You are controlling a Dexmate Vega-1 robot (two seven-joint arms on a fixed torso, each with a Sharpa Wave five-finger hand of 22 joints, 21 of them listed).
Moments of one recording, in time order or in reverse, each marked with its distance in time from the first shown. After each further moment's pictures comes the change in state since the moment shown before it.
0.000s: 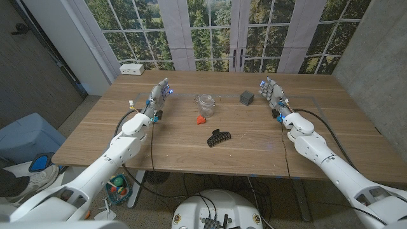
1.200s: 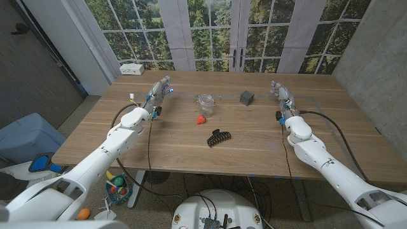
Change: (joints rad) left arm -0.034 0.029 0.025 -0.015 0.055 0.076 0.017; left_hand 0.000 0.000 0.004 -0.004 0.000 0.019 -0.010 0.008 0.000 0.024 0.005 0.012 0.000 0.026 0.003 0.012 0.000 0.028 -0.002 -0.011 0.000; right arm -0.056 -0.020 -0.025 -0.041 -0.304 0.104 -0.366; right_hand 0.112 0.041 0.097 -0.073 0.007 0.077 -0.016 0.016 0.000 0.064 0.004 0.019 -0.033 0.068 0.004 0.042 -0.026 0.076 -0.003 -0.031 0.004
